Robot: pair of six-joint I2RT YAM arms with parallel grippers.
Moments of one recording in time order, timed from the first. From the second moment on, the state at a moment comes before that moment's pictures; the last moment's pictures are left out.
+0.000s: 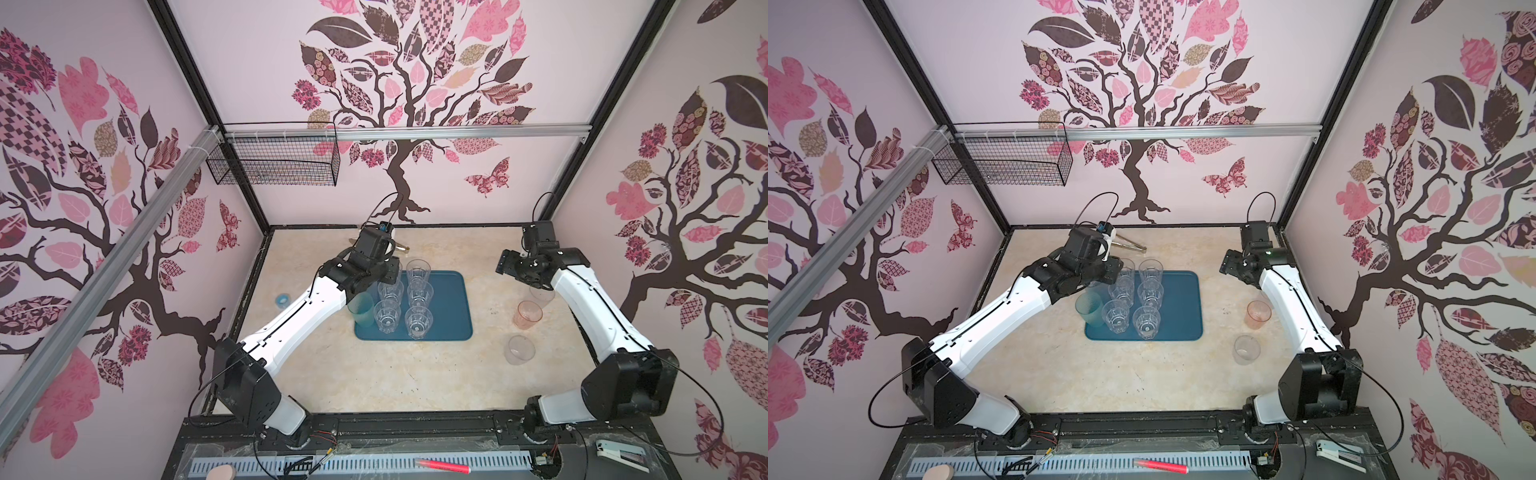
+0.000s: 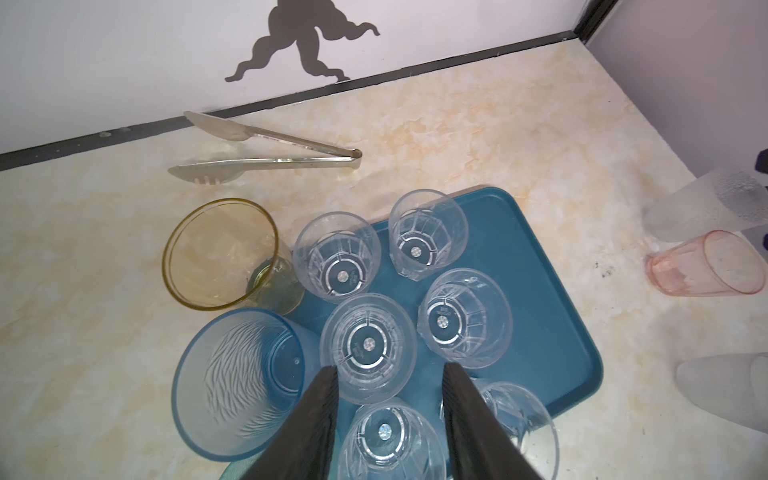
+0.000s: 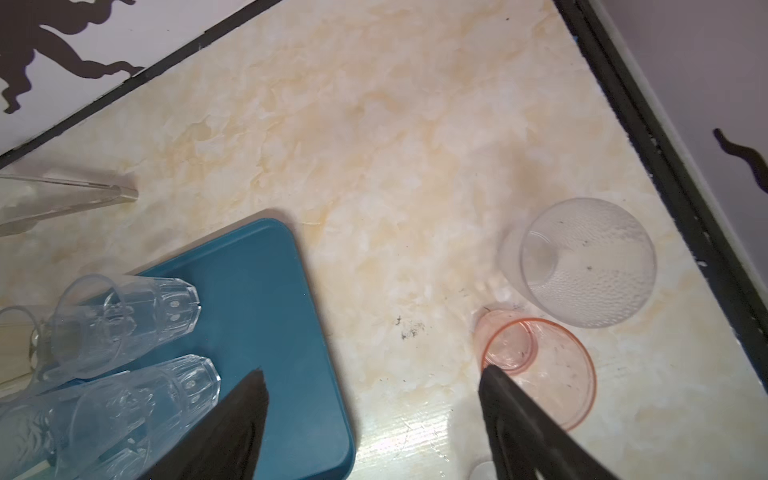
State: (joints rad) left arm -0.63 1.52 1.43 -0.61 -0.10 -0.22; right arm 0.05 1.43 1.34 -0.88 0.10 0.46
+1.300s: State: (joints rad) left arm -0.68 1.62 1.36 -0.55 0.05 -0.21; right arm -0.06 1.60 1.26 -0.74 0.23 0.51
